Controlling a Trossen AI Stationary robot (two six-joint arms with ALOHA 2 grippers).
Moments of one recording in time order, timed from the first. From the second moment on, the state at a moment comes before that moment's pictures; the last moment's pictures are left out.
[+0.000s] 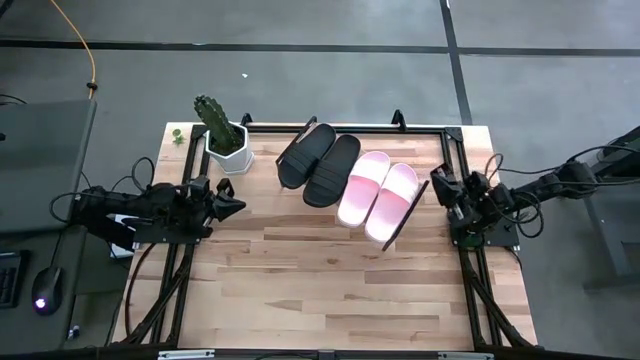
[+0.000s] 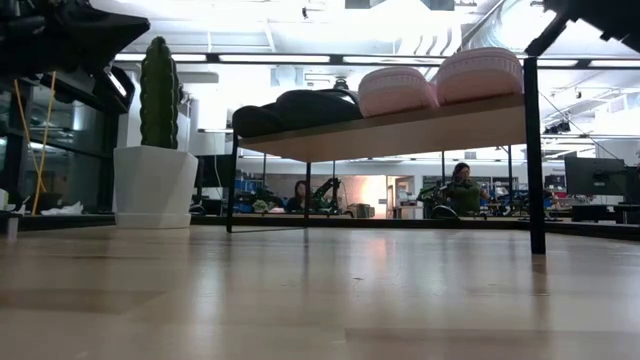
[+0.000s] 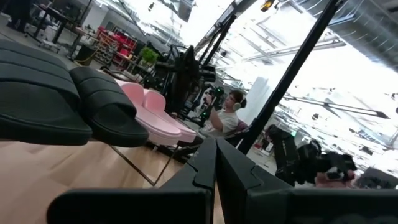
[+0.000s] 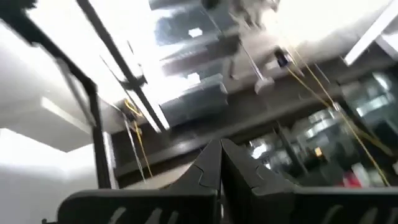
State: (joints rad) left arm -0.01 0.02 0.01 0.23 -0.10 -0.53; right arm 0.24 0.71 0.01 1.55 0.36 0.13
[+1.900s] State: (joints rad) left arm -0.01 0.02 0.01 0.03 -0.10 0.00; right arm 0.24 0.01 0.23 -0.26 0.32 0.09
